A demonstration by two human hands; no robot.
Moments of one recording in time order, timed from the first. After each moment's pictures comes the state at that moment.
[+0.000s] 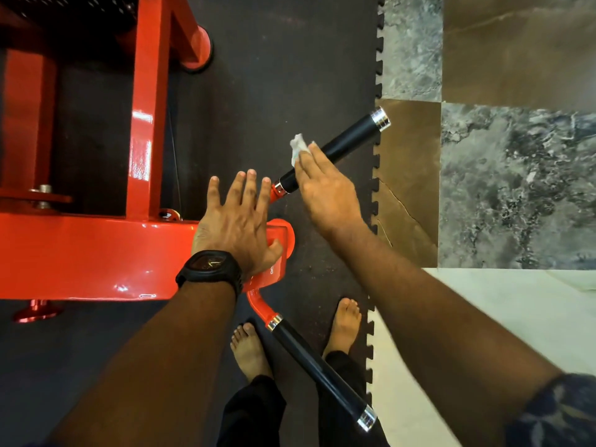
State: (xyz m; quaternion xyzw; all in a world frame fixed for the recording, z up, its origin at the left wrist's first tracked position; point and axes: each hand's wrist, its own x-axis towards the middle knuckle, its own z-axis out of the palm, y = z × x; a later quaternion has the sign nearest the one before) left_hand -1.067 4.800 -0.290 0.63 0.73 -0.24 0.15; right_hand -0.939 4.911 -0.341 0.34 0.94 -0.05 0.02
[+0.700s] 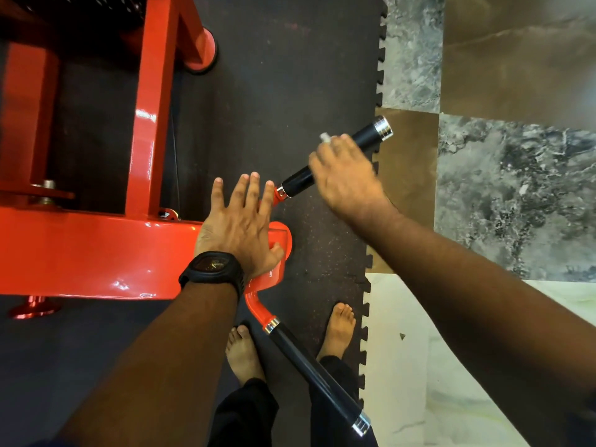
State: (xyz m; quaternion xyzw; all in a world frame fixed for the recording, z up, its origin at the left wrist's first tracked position) left_hand -1.065 4.799 -0.285 0.62 0.73 -0.23 0.15; right_hand -0.936 4.950 -0.309 0.25 0.94 0.15 0.18
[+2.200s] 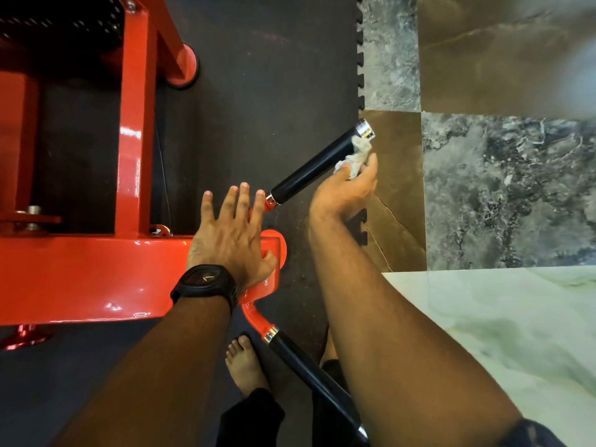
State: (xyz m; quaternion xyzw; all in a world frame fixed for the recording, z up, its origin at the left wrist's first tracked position) left_hand -1.067 4.799 -0.288 0.63 0.72 -0.23 0.16; right_hand -0.972 4.922 -0.309 0.78 0.37 -0.33 -0.39
